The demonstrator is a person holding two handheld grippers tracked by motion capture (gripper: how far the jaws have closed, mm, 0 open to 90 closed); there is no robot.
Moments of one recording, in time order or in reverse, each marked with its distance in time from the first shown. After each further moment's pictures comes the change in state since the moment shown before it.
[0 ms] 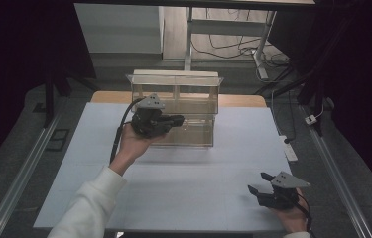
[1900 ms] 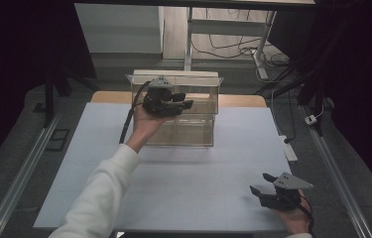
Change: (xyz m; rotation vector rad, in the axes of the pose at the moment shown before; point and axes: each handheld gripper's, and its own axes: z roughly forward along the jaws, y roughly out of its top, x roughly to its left) left arm 0.032 0.027 0.032 -0.039 0.066 -0.039; right arm -0.003 -0.005 -0.004 0.000 -0.004 0.017
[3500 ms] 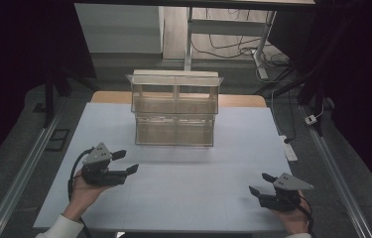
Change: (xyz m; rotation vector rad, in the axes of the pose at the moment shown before) left arm -0.021 -0.195 -0.117 0.096 0.117 -0.058; right arm 0.004 0.003 -0.002 -0.018 0.005 -0.005
